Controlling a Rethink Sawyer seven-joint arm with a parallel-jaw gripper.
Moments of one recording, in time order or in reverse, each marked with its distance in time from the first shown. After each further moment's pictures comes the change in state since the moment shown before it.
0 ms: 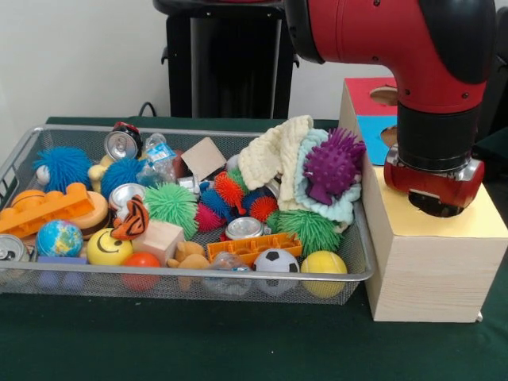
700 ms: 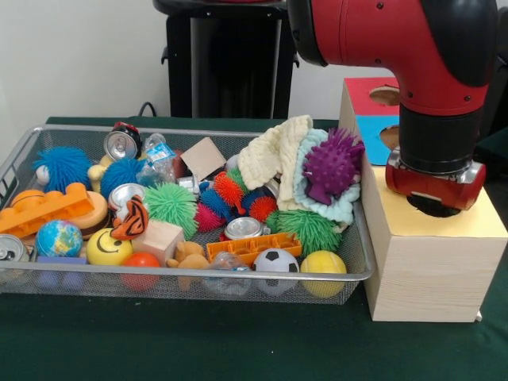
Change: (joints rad) arm 0.006 0.006 0.000 0.000 0.001 -0.019 0.000
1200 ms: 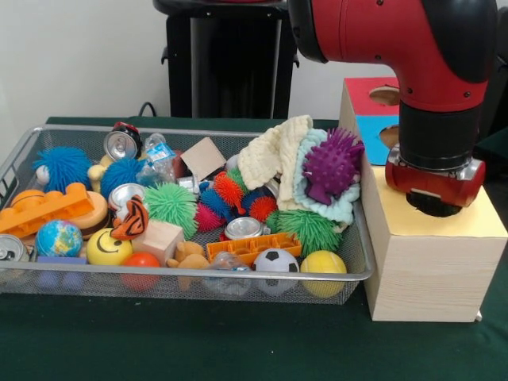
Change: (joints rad) arm -0.002 -0.023 0.008 0.031 0.000 -0.019 0.000
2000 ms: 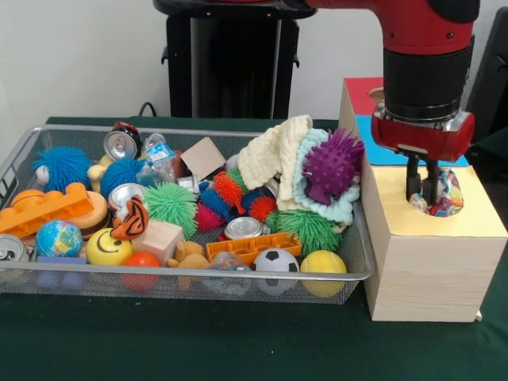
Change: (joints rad) arm -0.028 -0.130 0.001 0.110 0.001 0.002 0.000
